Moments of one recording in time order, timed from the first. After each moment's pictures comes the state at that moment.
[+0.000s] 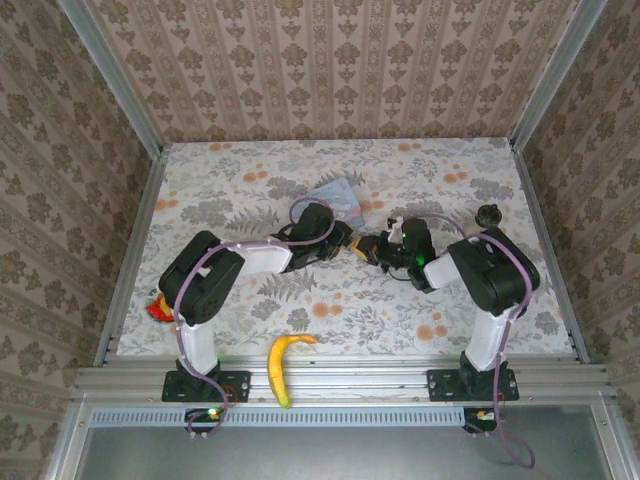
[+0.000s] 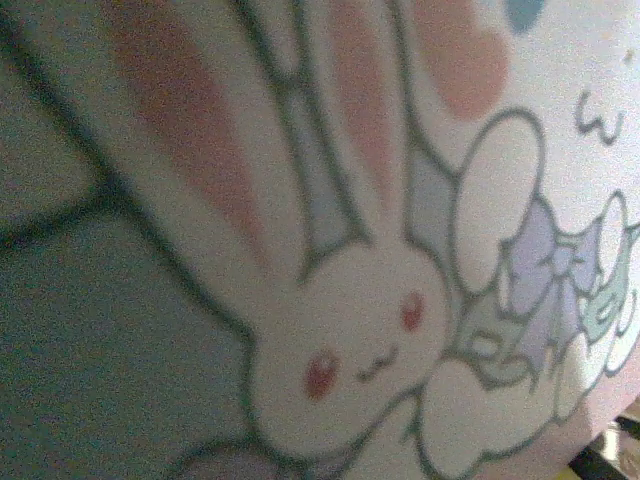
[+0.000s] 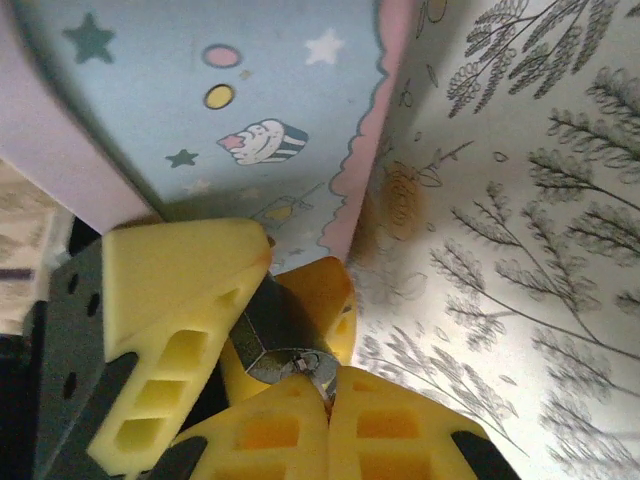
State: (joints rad) left arm -0.77 1.89 1.02 0.21 0.13 -1.45; right arm 0.34 1.92 0.59 0.97 -0.64 1.38
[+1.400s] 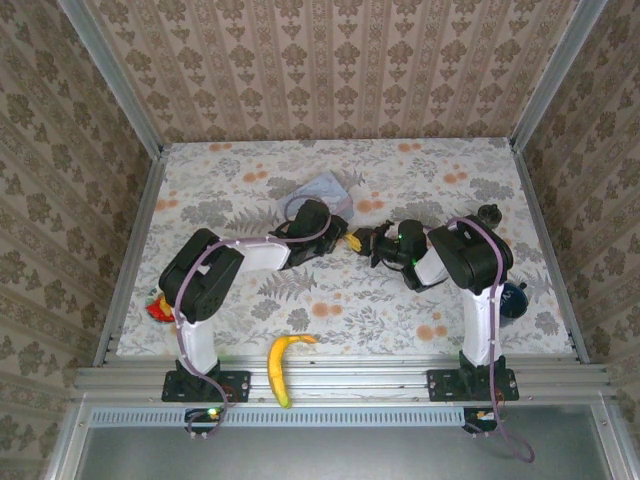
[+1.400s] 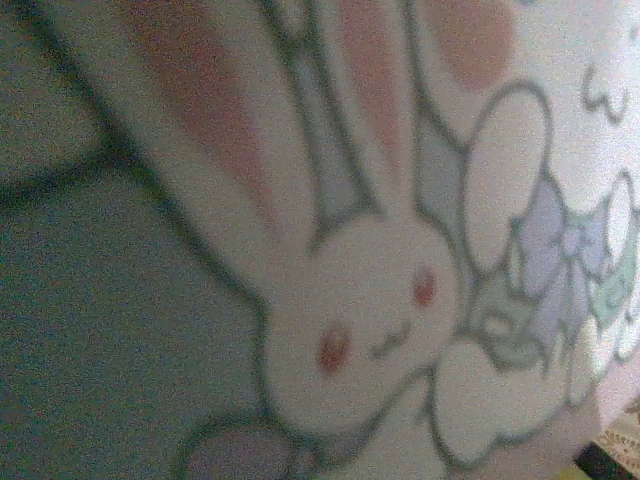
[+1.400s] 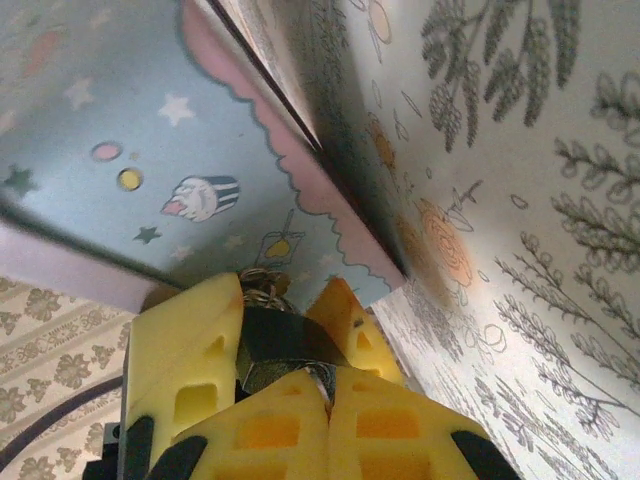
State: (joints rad) left arm -0.75 1.90 1.03 0.24 0.16 -1.47; right arm 0.34 2.09 0.67 1.18 -0.60 1.80
